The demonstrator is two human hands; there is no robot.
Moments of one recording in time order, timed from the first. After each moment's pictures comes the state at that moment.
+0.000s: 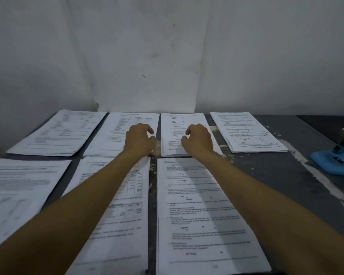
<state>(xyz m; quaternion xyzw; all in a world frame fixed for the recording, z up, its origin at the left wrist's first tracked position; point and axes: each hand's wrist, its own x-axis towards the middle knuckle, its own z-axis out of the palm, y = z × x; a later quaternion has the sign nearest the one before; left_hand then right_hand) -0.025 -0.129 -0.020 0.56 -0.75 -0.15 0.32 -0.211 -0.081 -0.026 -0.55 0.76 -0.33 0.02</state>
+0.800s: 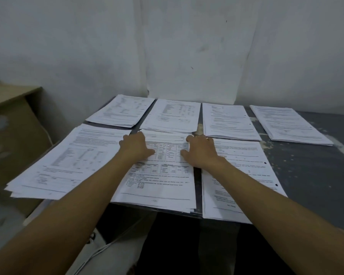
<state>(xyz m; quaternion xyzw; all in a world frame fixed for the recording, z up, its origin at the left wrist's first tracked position) 0.142 -0.035 -0.035 0.70 -0.71 -0.09 0.06 -0.075 -0.006 -0.059 -0.71 0.69 -0.13 0.05</state>
